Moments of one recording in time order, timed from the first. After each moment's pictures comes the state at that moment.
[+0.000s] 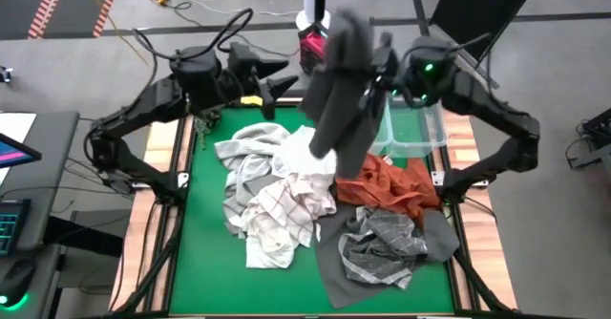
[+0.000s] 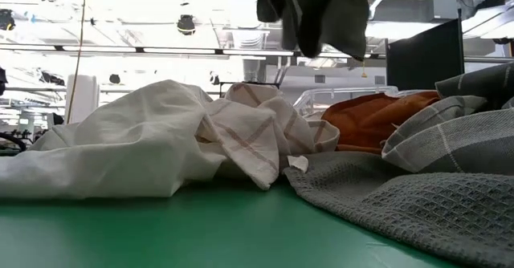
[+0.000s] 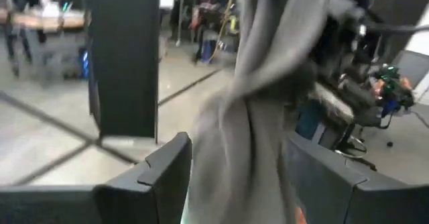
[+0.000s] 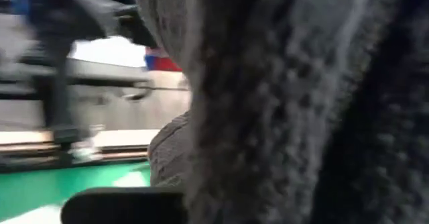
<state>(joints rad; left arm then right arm) 0.21 1.41 1.89 -0.48 -0.25 -0.16 -0.36 1.35 1.74 -0.45 0.08 -0.27</state>
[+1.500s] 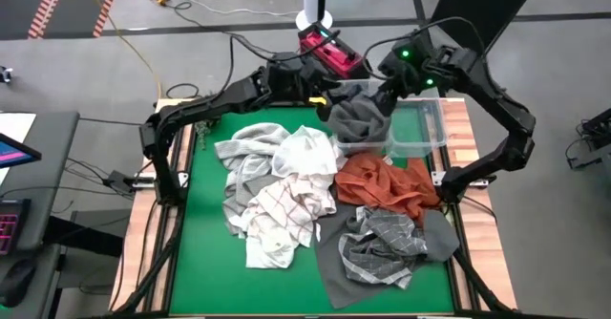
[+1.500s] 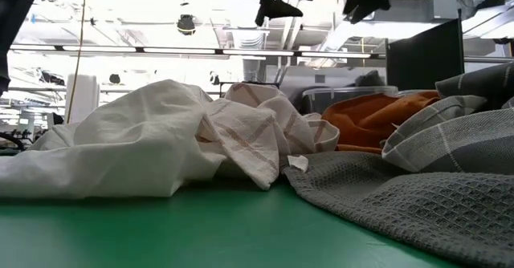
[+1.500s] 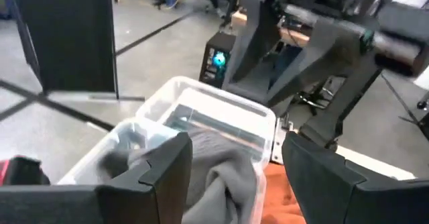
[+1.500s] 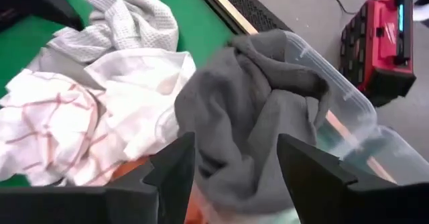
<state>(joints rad) 0.37 1.82 1.84 -0.21 0.10 -0.18 -0.62 1.42 1.84 -1.30 -0.05 0.04</state>
